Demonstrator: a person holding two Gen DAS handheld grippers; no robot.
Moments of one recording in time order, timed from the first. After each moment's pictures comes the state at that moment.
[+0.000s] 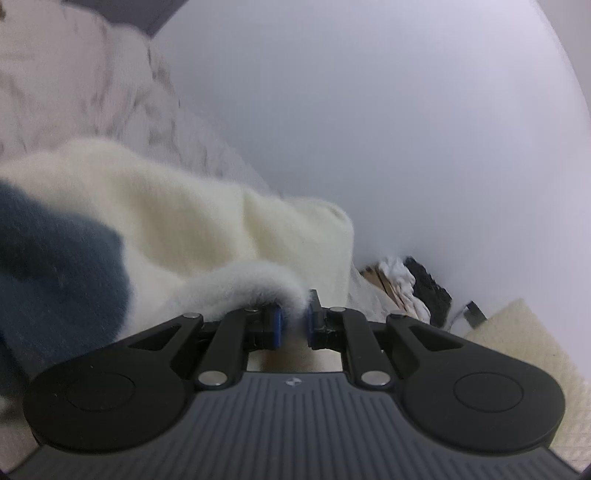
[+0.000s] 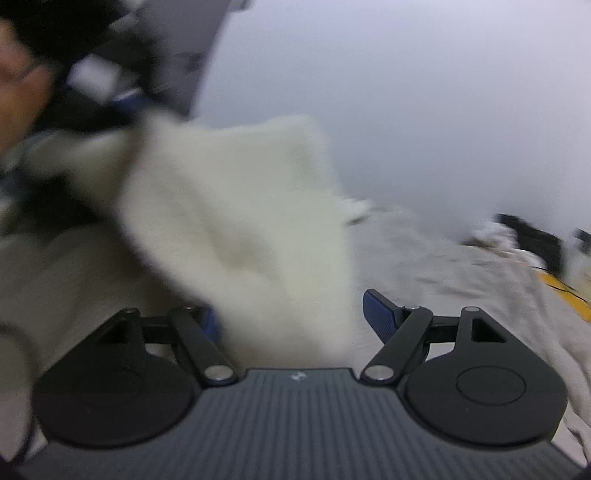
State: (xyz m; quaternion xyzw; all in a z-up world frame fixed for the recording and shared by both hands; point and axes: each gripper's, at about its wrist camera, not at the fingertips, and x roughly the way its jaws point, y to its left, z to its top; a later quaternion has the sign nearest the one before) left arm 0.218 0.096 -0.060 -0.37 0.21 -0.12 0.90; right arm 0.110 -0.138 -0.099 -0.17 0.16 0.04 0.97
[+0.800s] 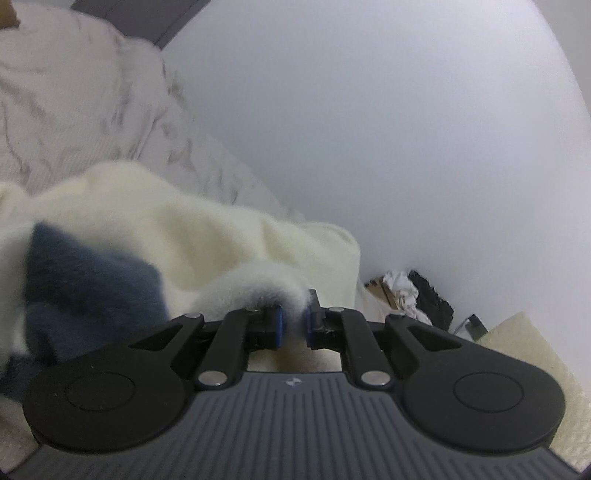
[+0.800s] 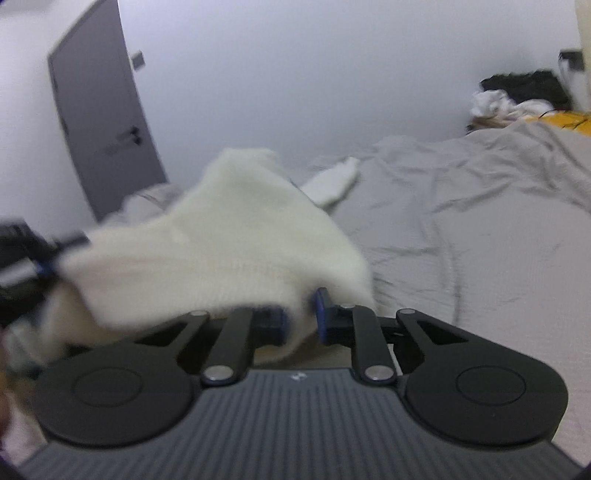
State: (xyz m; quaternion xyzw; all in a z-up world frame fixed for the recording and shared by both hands) left arm 0.207 0.131 -0.052 -0.38 0.22 -0.11 0.90; right arm 0.153 -0.197 -0.058 0.13 0.23 0.09 0.96
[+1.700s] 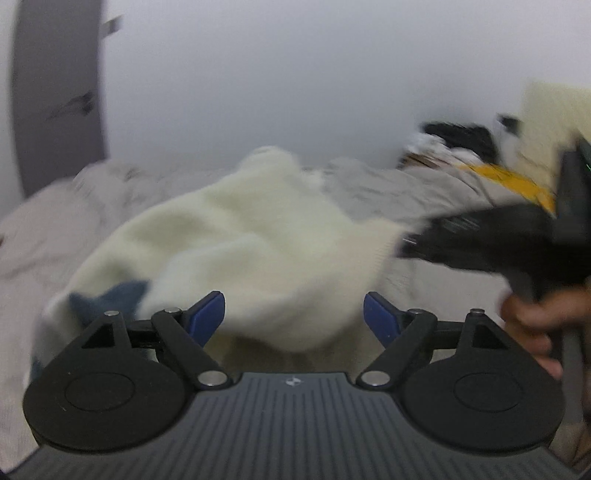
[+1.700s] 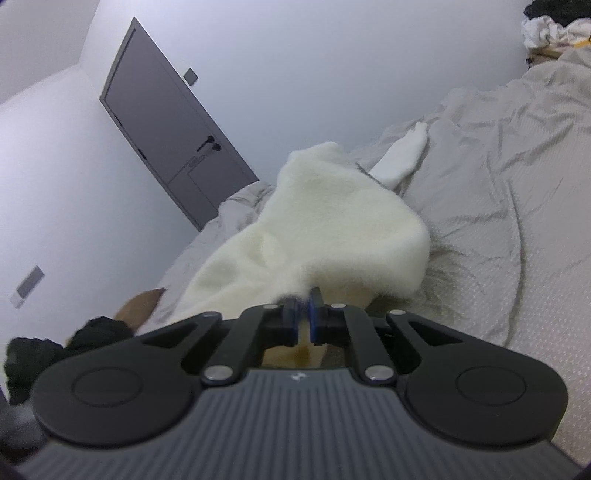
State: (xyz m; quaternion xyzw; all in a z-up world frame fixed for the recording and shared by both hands) left arm 0.070 -0.043 -0.022 0.04 0.24 -0.09 0.97; right arm 0.147 -0.245 -0.041 0.25 0.26 0.24 0.90
